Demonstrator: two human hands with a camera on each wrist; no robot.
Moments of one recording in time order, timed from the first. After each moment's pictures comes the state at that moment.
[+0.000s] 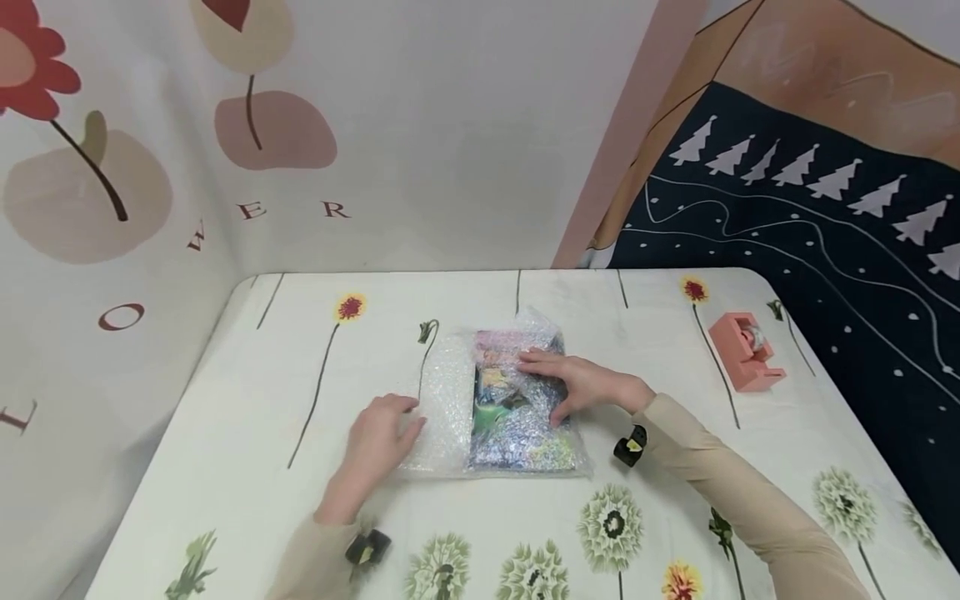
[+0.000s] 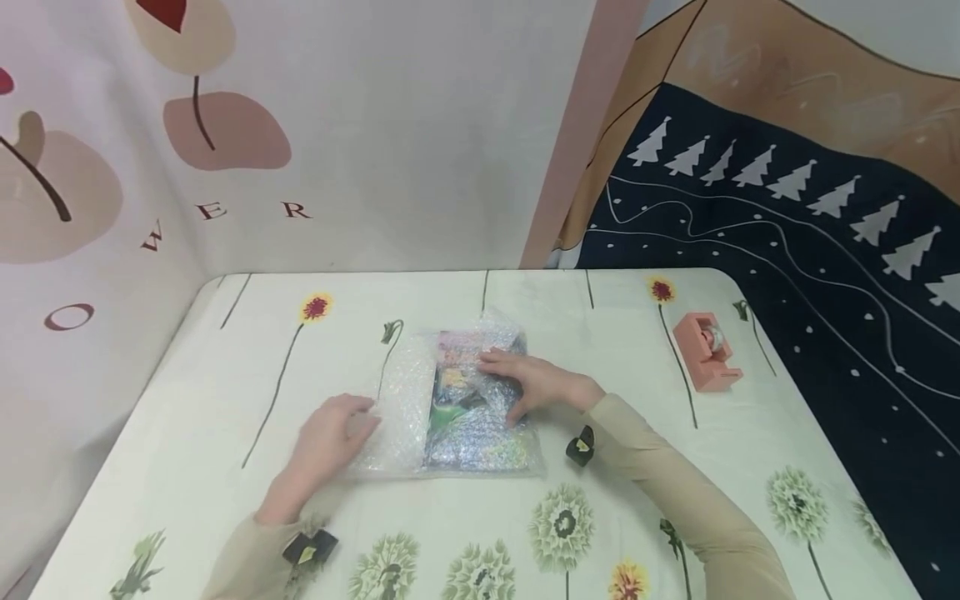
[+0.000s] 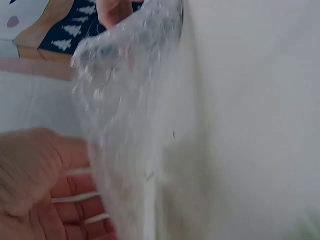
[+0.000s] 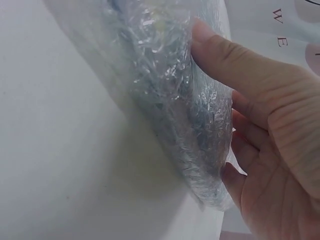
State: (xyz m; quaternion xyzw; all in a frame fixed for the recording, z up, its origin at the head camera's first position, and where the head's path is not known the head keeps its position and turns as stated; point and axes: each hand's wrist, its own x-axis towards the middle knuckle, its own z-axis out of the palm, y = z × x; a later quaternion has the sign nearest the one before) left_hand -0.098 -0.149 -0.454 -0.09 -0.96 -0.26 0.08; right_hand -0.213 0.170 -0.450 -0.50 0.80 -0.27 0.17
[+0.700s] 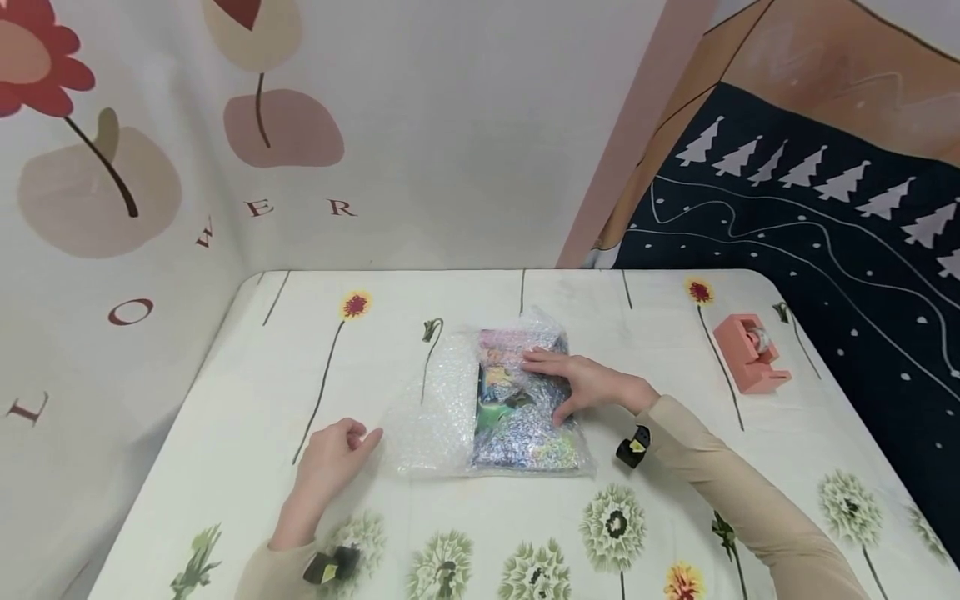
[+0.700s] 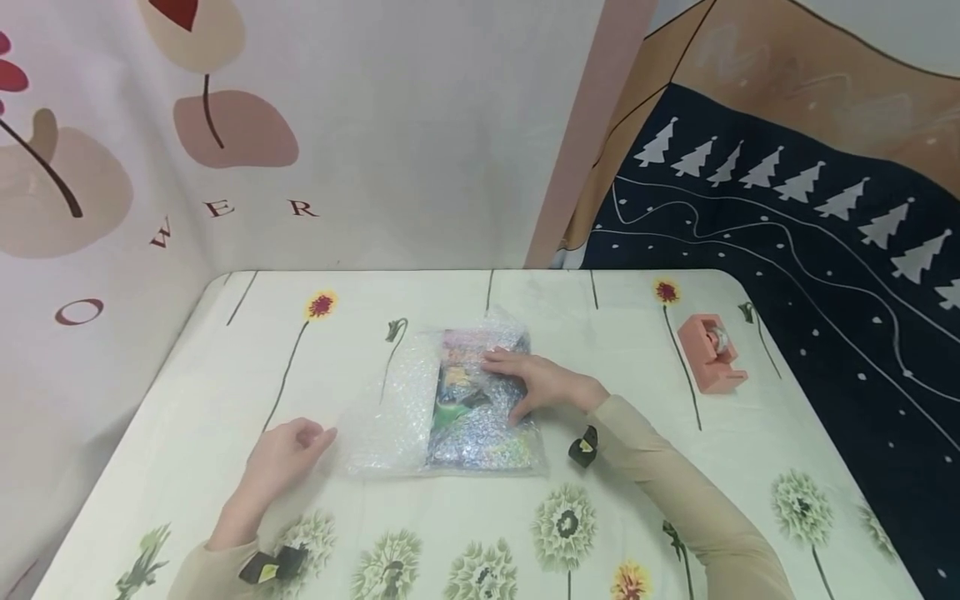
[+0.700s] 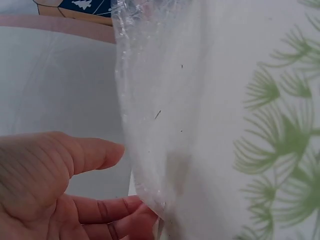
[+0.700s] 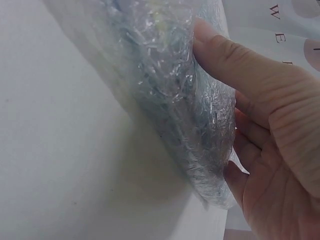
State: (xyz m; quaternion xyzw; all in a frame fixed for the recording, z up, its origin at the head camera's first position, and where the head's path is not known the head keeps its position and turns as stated) left_hand -0.067 -0.200 -0.447 0.09 -0.94 -0.31 -0.06; right_hand -0.213 0.168 -0.451 -0.47 0.82 -0.27 0.20
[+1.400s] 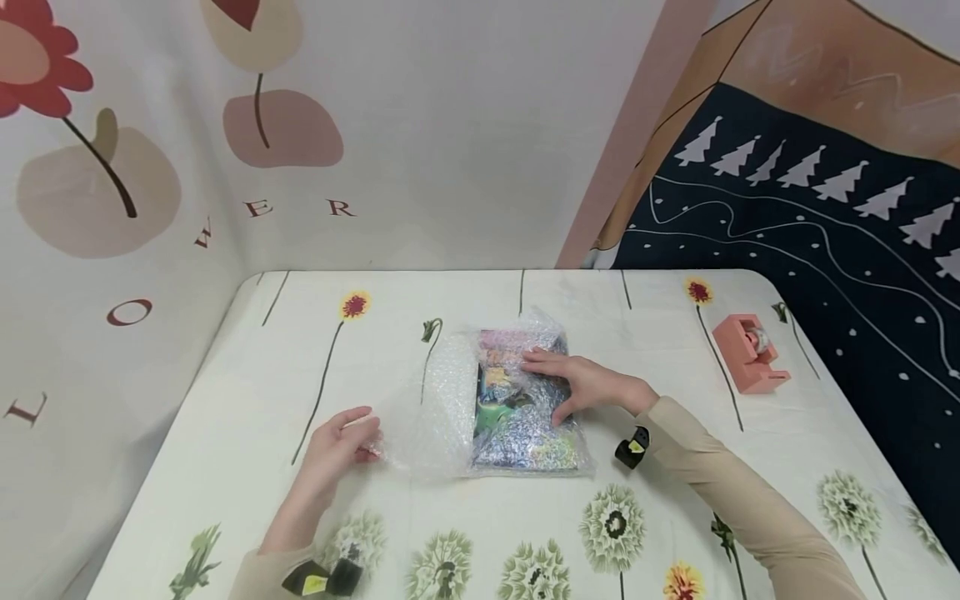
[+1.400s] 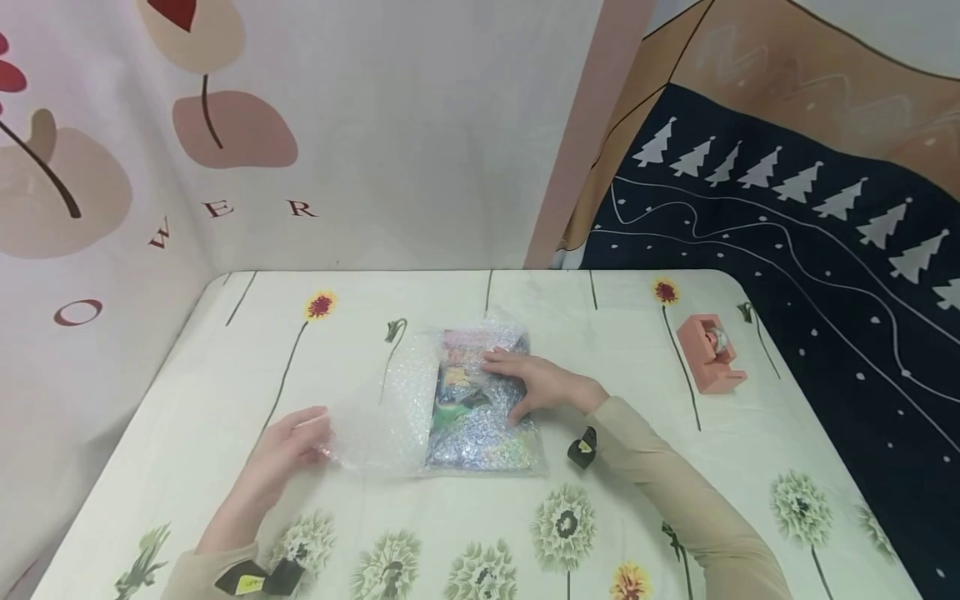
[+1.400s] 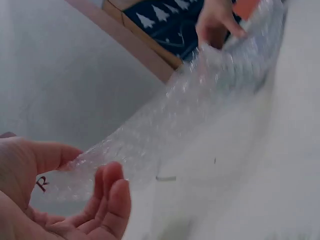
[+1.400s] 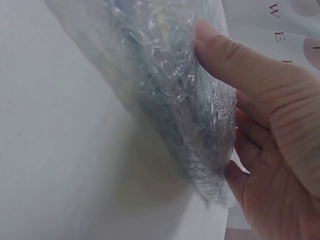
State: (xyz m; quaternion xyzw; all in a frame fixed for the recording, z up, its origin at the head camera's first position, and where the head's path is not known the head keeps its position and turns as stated) left_hand -0.071 -0.195 -0.448 0.19 -0.72 -0.66 -0.10; right_hand -0.212 0.168 -0.453 -0.45 0.82 -0.28 0.22
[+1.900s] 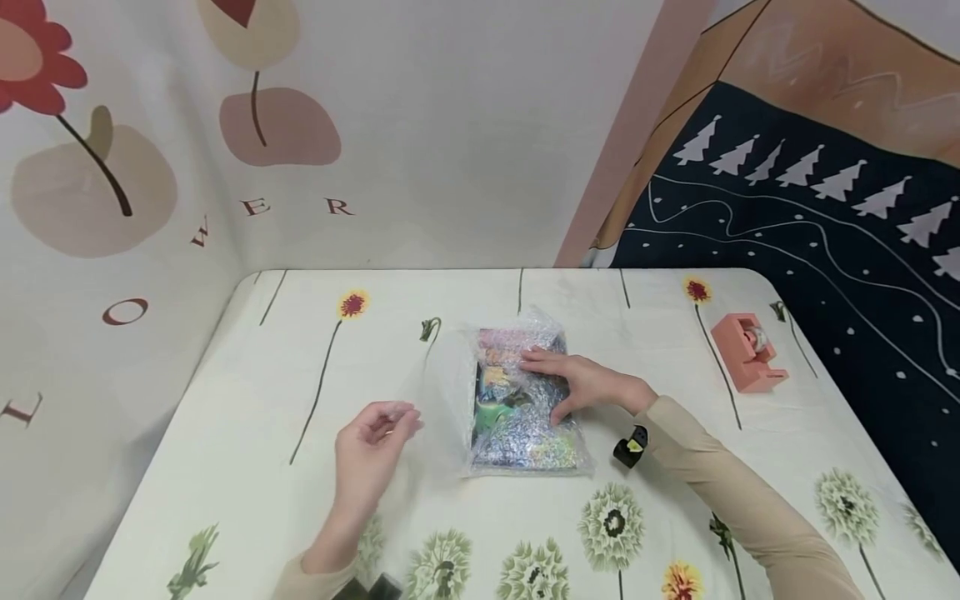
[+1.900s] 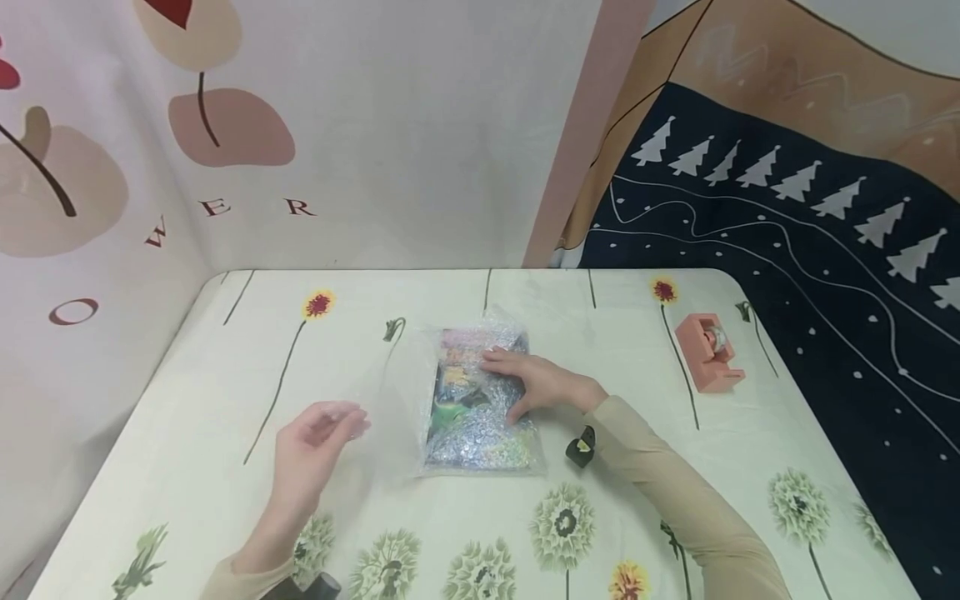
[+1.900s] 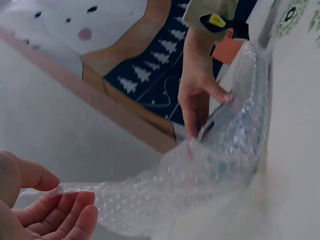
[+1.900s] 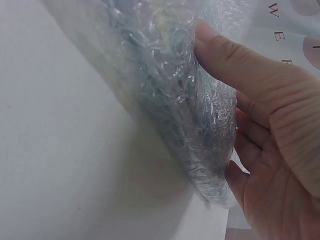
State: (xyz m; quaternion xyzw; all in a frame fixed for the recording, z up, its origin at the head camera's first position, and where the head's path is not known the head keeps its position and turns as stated) left_hand -0.060 -0.127 -0.413 0.09 -0.72 -0.67 0.12; right_hand -0.213 0.169 -0.455 -0.45 0.82 -0.27 0.21
